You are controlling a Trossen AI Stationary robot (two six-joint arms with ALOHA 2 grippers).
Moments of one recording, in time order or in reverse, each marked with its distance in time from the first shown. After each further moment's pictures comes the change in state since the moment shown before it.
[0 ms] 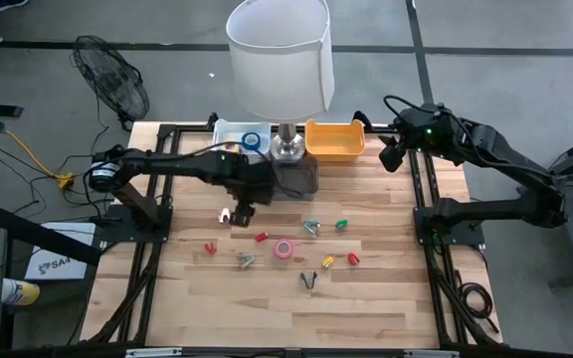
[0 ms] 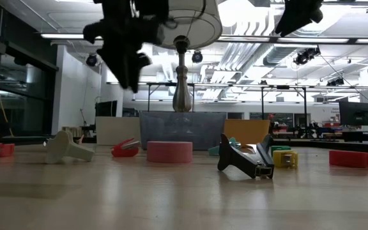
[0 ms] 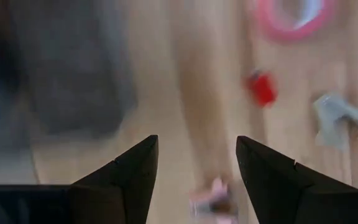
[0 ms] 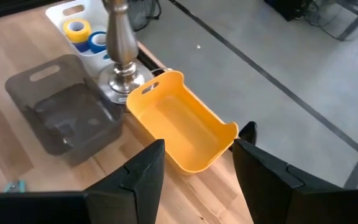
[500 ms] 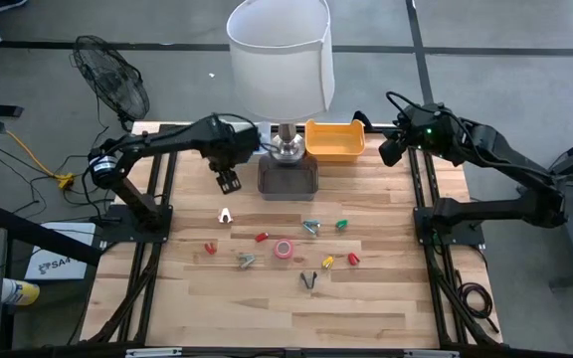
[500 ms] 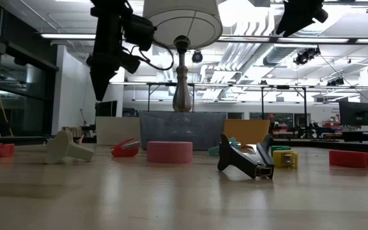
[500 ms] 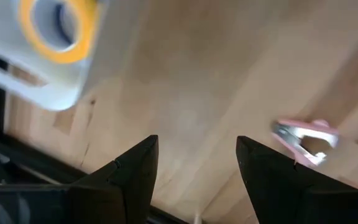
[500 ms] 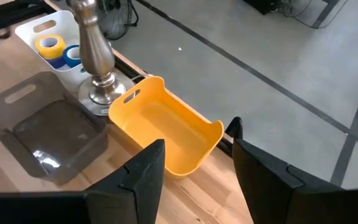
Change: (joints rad) left arm 0.313 -0.002 0.000 -0.306 -0.206 -0.359; right arm 0.000 0.000 0.000 0.000 0.089 0.098
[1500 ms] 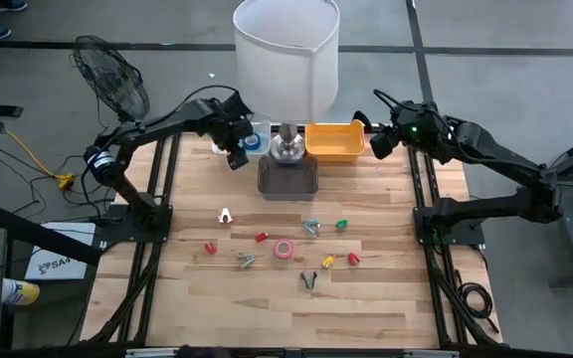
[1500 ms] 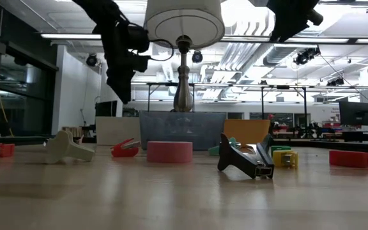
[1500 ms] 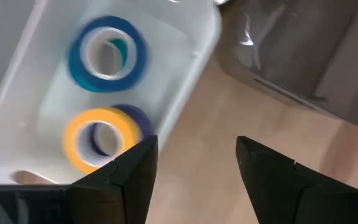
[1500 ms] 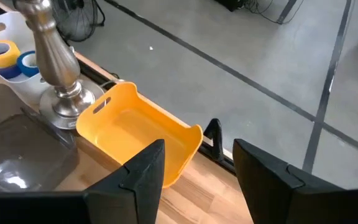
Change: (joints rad) left arm 0.249 0.000 0.000 0.321 0.246 0.228; right arm -0.001 0.077 0.000 0.036 0.134 0.052
